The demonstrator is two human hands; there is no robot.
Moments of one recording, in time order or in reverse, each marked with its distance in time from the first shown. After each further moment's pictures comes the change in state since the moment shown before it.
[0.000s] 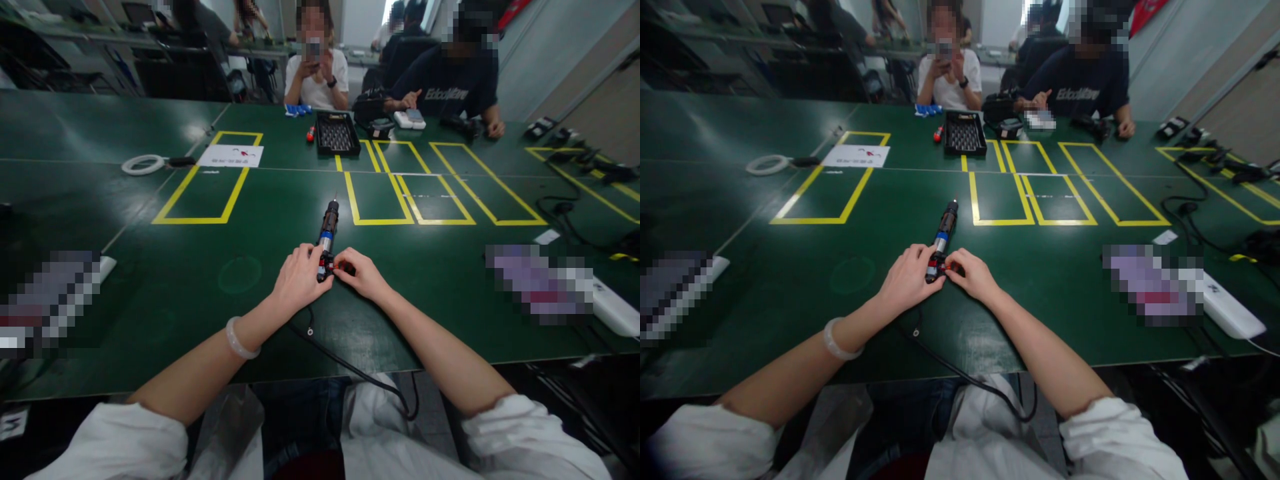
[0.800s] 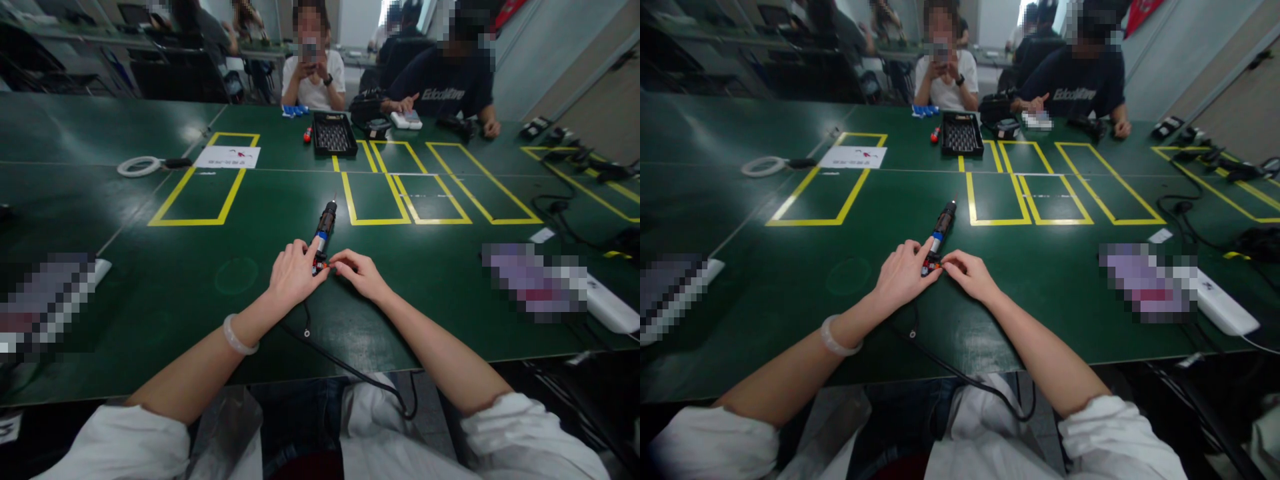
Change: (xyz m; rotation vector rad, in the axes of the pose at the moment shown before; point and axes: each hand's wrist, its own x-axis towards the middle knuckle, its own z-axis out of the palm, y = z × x) left_hand 0.009 0.002 -0.007 0.154 -0.059 -0.075; right_hand -0.003 -0.006 -0.004 0.276 0.035 0.193
